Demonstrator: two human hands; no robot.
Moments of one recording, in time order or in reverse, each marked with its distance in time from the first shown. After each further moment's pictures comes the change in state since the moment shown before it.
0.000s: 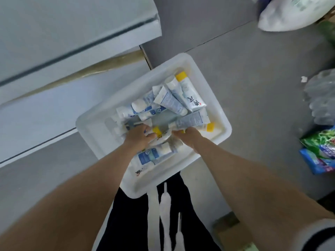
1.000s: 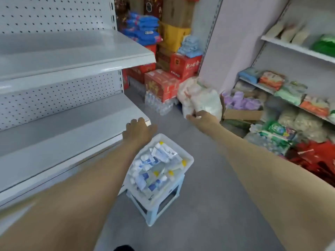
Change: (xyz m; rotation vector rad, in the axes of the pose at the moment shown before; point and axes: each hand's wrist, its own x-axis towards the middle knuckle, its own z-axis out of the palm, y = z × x) left_hand -0.409 0.079 -0.137 0.191 0.747 0.519; right_hand -0.486 0.033 -0.035 0.086 0.868 -0.563
